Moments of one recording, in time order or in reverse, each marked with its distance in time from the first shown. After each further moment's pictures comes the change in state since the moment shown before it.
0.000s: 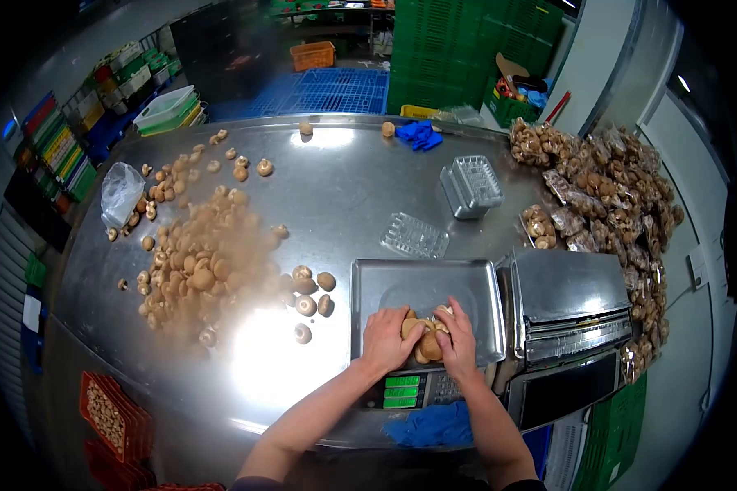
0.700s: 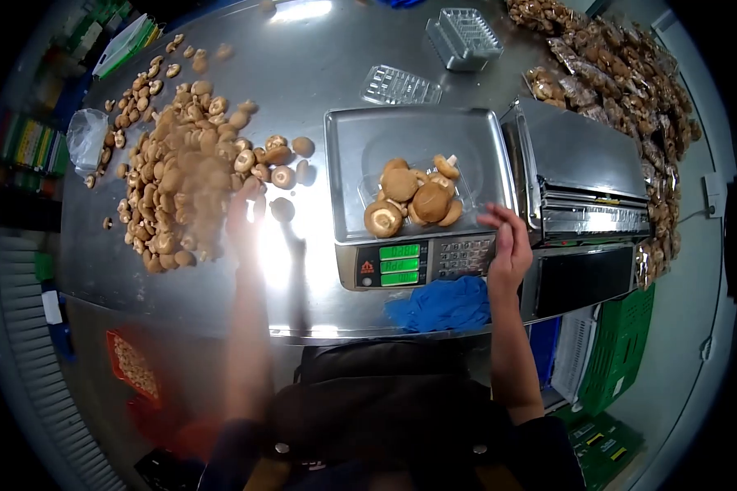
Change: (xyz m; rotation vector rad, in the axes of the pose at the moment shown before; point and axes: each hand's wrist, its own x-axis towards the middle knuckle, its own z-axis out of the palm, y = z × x) left_hand -0.069 -0.130 -0.117 -0.259 0.379 -0.387; right_hand -0.072 -0.030 -0.042 0.362 0.412 0.184
